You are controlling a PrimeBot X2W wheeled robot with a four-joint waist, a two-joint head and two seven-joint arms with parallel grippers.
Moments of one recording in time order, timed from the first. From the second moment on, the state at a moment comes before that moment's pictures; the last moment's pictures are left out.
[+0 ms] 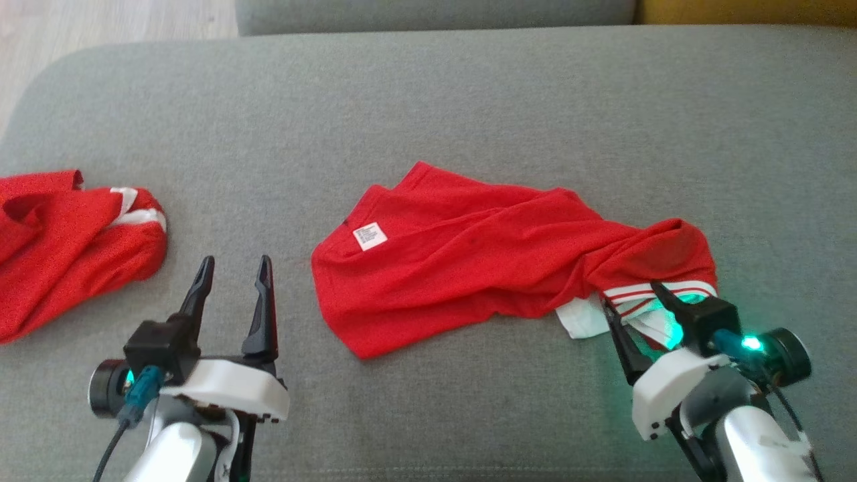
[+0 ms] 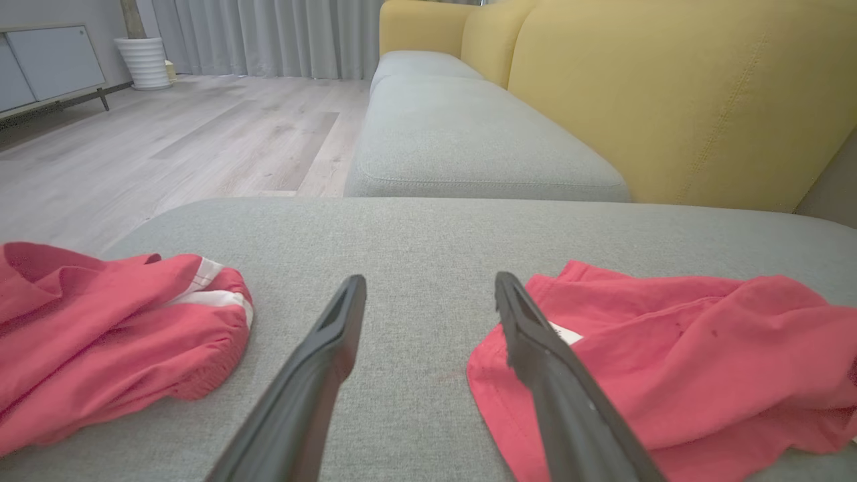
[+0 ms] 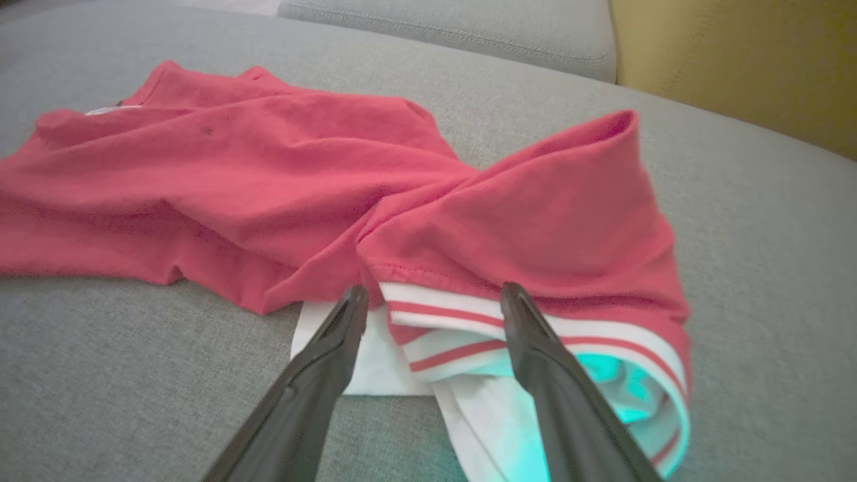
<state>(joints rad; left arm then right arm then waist) -0.08 0.32 -0.45 0.05 -0.44 0.30 -0.25 -0.05 -0.15 0.17 0.17 0.02 0.12 0.16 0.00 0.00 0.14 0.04</state>
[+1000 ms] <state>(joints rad) -0.11 0.26 -0.40 0.07 -0.38 0.25 -0.25 -0.08 -0.08 -0.12 0.02 0.06 0.12 0.10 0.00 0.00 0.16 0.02</state>
